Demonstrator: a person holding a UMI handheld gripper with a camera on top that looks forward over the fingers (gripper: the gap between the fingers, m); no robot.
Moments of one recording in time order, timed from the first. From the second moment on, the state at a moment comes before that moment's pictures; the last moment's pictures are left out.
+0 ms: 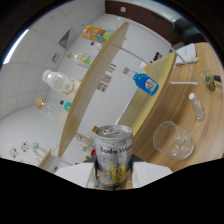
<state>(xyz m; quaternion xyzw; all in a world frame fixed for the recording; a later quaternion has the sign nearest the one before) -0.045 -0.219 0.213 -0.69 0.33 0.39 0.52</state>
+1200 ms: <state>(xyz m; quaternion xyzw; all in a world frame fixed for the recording) -0.034 -0.207 0.273 -0.69 0.21 0.25 0.64</state>
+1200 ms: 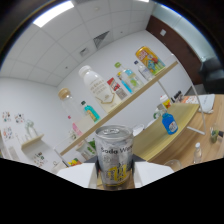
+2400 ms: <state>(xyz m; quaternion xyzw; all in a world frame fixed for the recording) -0.090 -0.201 0.077 -0.81 -0.02 0.01 0.59</state>
